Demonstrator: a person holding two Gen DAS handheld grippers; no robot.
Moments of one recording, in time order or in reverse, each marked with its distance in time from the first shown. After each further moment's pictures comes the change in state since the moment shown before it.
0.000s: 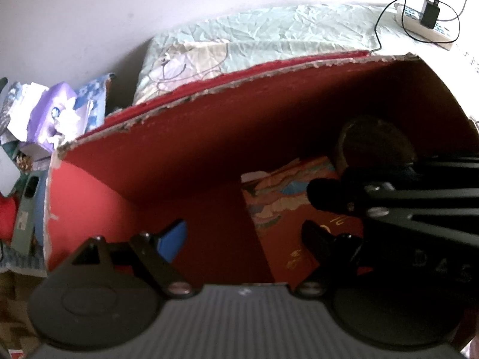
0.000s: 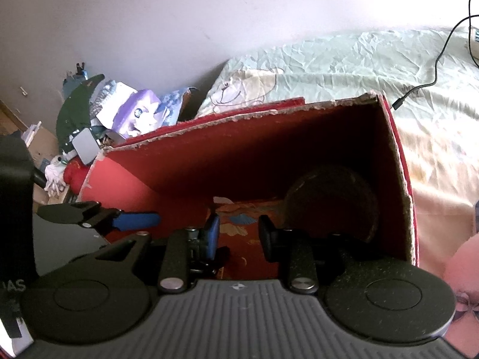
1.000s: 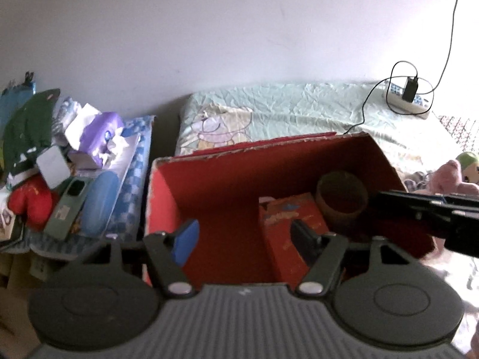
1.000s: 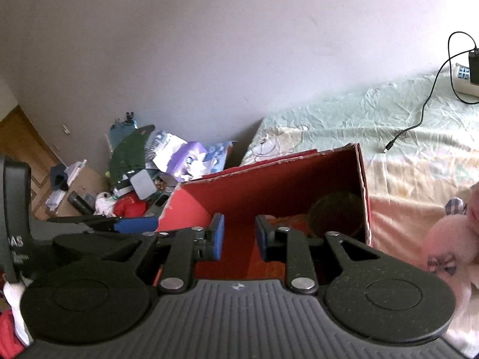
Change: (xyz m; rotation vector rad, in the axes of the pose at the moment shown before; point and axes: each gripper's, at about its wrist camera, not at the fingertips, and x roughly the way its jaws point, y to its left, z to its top) left arm -0.137 0.030 -0.057 -0.124 -0.262 -0.012; right arm -0.122 0.025 -0.047 -0.017 -0.233 0.131
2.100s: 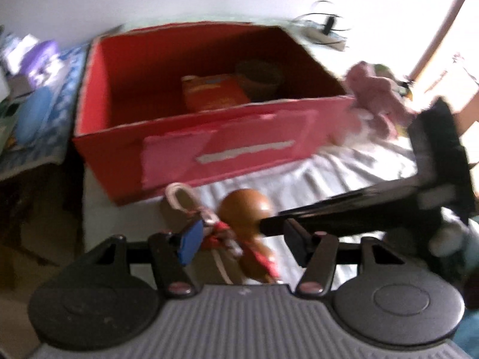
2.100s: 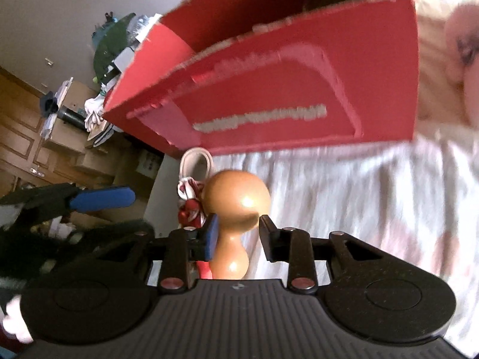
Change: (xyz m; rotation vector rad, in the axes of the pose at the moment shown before) left arm -0.032 0.005 -0.131 0.063 0.165 -0.358; right arm 0.050 -0.009 -0.122 0.143 0.451 0.009
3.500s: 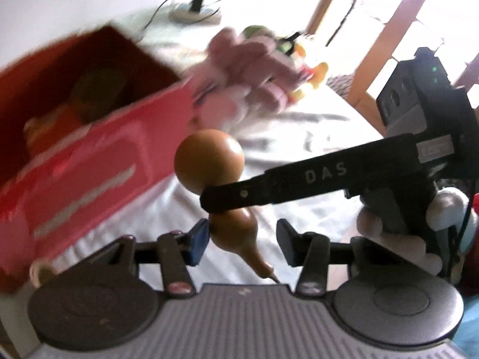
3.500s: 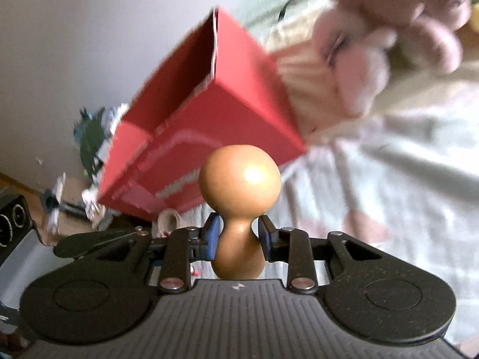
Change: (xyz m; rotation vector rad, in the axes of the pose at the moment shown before) left arm 0.063 -0.102 0.037 0.310 0.049 -0.322; right arm -0.108 -0.058 -0.030 0.292 -0.318 0.004
